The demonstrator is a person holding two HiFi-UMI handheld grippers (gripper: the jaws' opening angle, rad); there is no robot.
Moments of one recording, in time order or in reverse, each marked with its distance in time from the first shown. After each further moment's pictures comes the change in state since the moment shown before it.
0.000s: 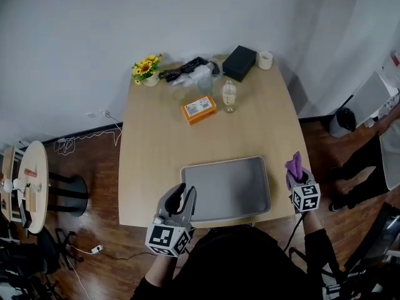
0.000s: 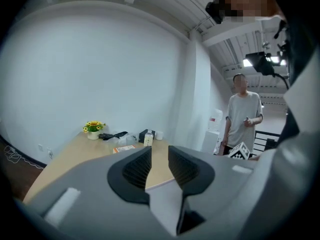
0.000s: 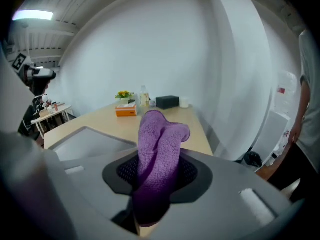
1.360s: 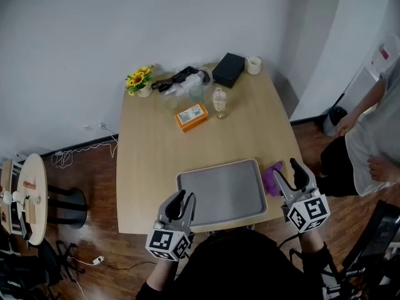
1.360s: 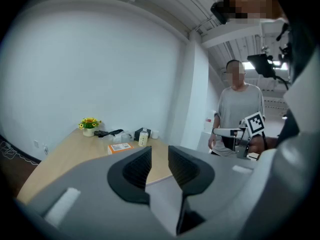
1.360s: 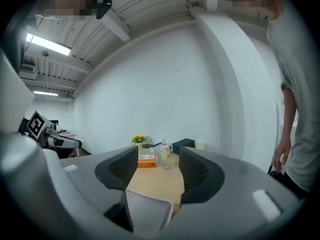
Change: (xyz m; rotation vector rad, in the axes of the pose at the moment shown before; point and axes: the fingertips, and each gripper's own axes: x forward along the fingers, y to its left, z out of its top) left arm 0.005 -0.013 -0.011 -0.019 0.008 -0.040; right arm -0.118 0.085 0.182 0.057 -0.444 0.126
